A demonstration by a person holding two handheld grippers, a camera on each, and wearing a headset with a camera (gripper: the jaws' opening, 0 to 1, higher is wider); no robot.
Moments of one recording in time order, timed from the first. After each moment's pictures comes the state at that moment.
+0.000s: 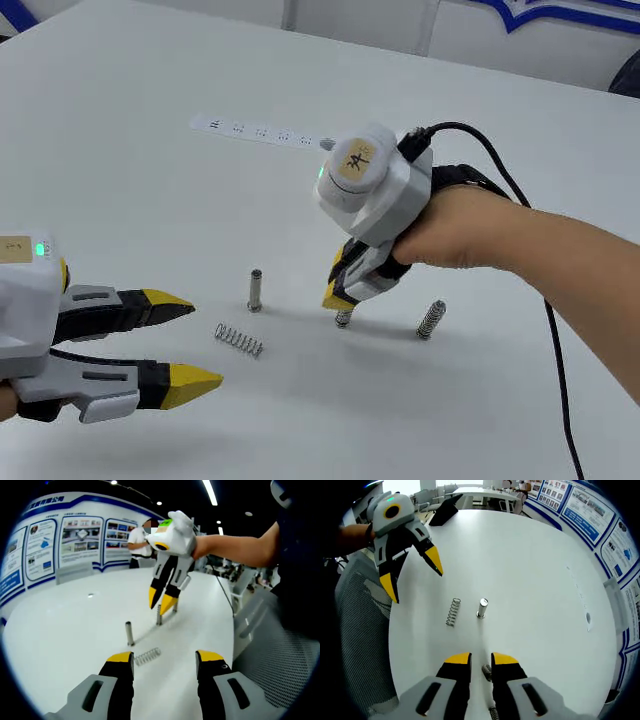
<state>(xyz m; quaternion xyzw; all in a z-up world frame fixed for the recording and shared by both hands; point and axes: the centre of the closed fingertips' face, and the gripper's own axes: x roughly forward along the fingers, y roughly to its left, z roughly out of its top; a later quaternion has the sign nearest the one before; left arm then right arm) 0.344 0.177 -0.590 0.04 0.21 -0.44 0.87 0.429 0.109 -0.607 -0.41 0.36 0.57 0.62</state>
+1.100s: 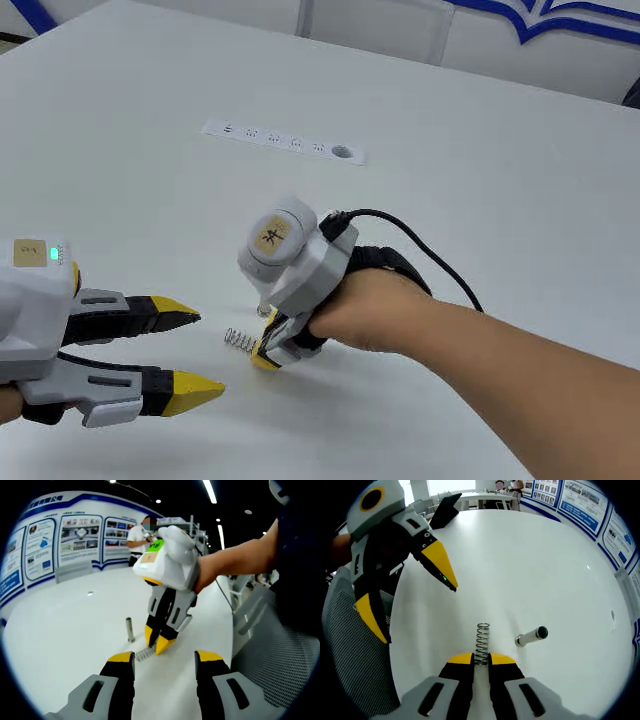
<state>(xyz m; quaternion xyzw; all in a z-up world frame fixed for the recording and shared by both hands) 0.340 0.182 -0.593 0.05 0.22 -0.44 0.87 0.387 0.165 -0.669 -0.35 0.39 0.57 0.62</state>
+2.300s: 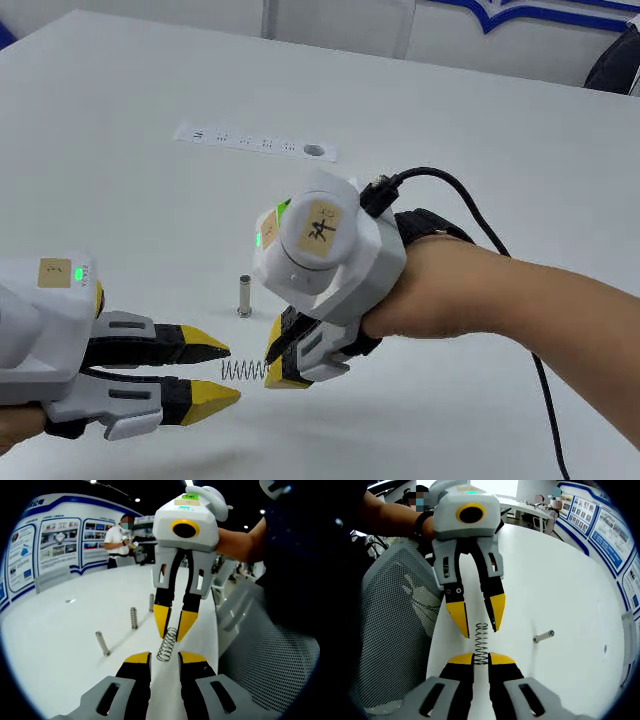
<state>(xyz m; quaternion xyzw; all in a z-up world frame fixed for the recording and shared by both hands) 0.325 0.137 -0.590 0.08 0.21 -0.52 0.83 0.324 0.130 -0.600 -0.41 0.31 0.67 0.54</state>
